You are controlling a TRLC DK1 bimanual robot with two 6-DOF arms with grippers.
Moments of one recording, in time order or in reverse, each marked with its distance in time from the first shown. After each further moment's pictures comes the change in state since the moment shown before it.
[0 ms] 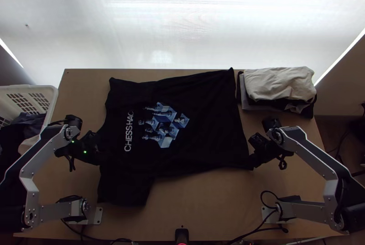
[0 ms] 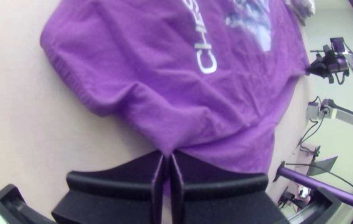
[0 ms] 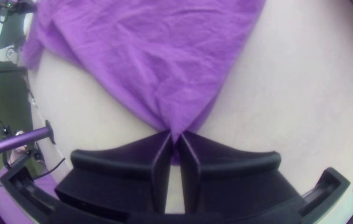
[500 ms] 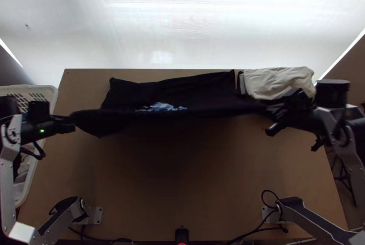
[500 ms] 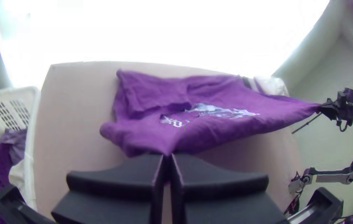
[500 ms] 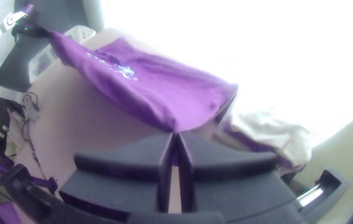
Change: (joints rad) left arm 0.256 -0.308 0.389 -0.020 0.256 -0.127; right arm 0.002 -0.286 0.639 -0.109 0.002 0.034
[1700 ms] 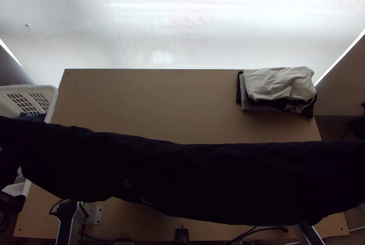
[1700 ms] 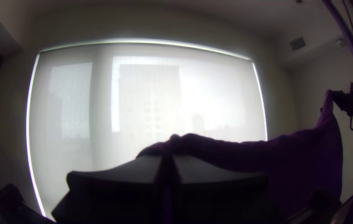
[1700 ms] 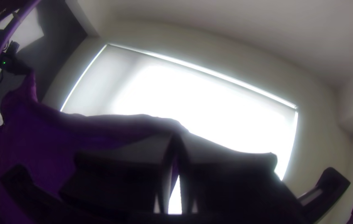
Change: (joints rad) left arm -0.004 -0.525 0.452 0.437 -0.003 -0.488; right arm -0.095 -0.426 0.524 0.397 0.017 0.019
